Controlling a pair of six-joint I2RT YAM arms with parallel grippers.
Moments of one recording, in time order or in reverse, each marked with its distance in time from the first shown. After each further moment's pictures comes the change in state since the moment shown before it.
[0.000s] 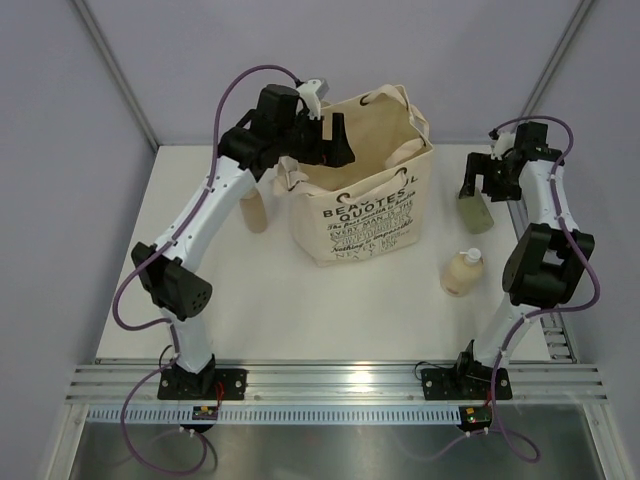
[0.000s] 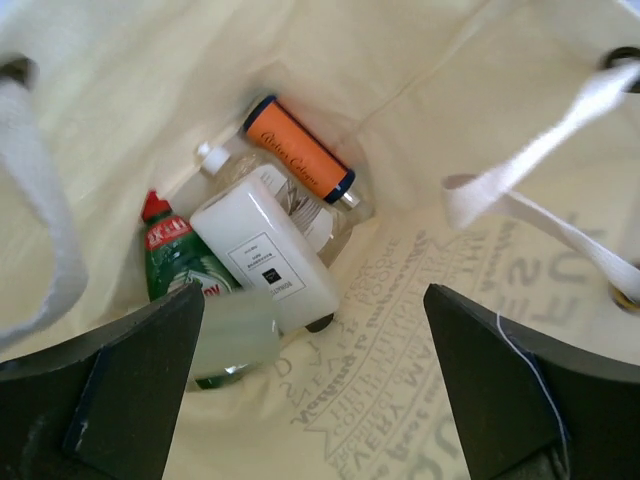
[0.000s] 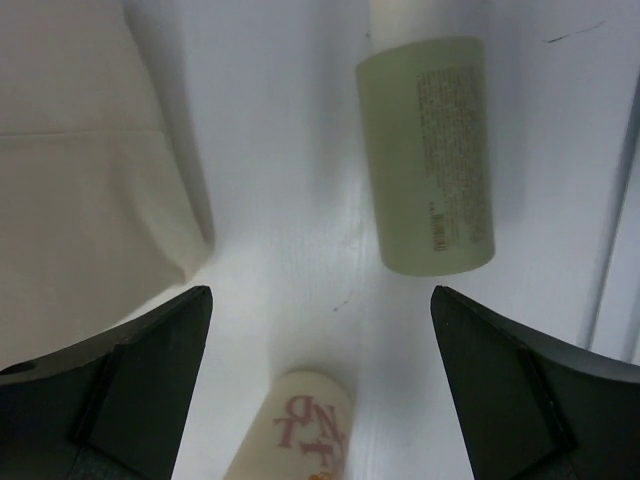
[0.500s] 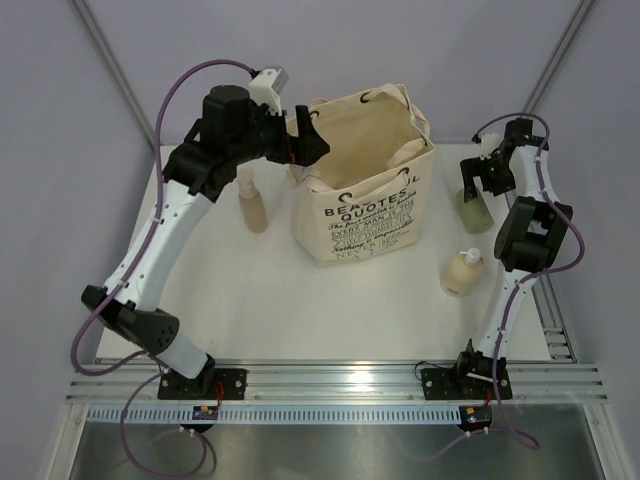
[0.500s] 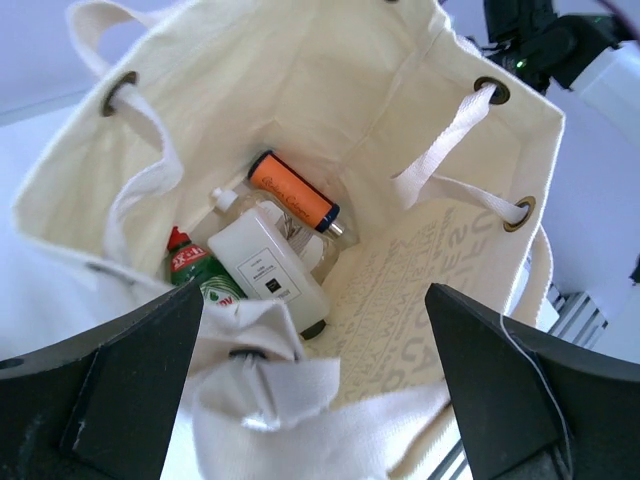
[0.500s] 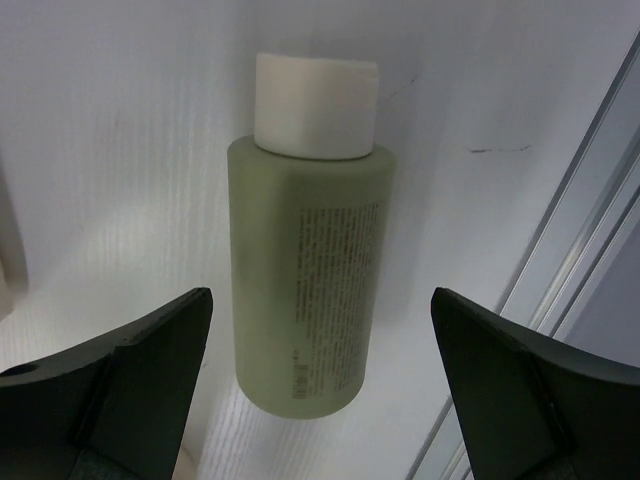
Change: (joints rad) left arm 0.047 -0.274 -0.159 0.075 0.018 0.019; right arm 0.000 0.407 0.375 -0.127 0.101 -0.344
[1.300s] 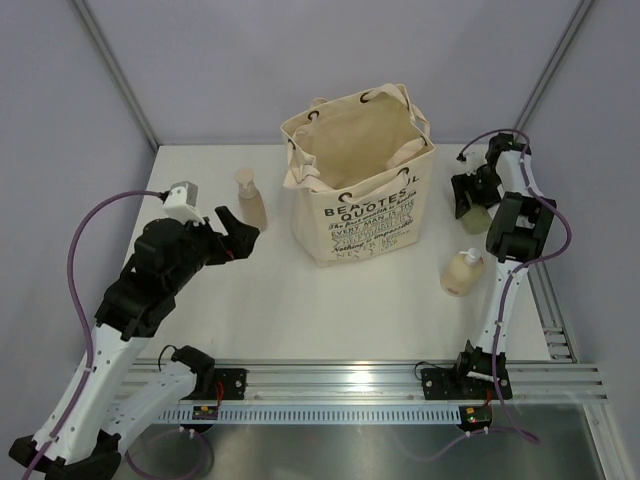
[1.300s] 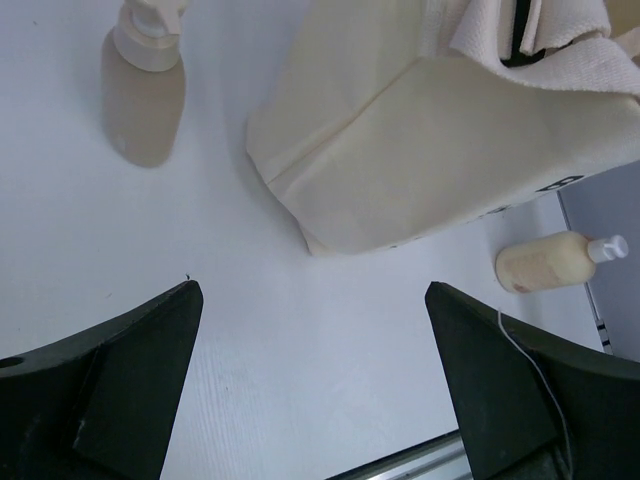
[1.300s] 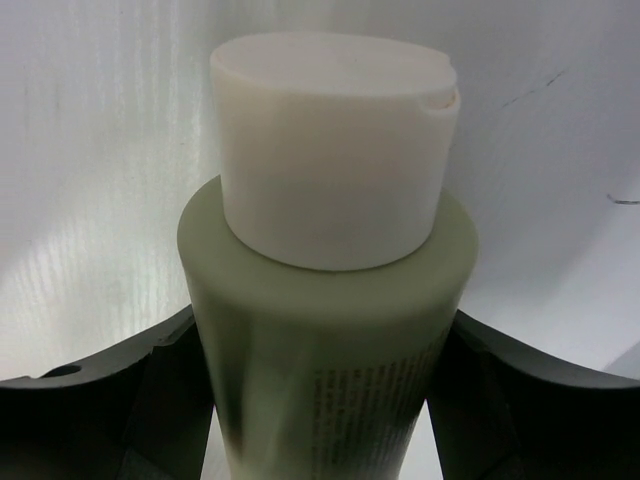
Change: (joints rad) left arm 0.036 -0.870 -0.921 0.015 -0.349 -0.225; right arm 0.027 0.222 0.151 -0.146 0.008 -0.048
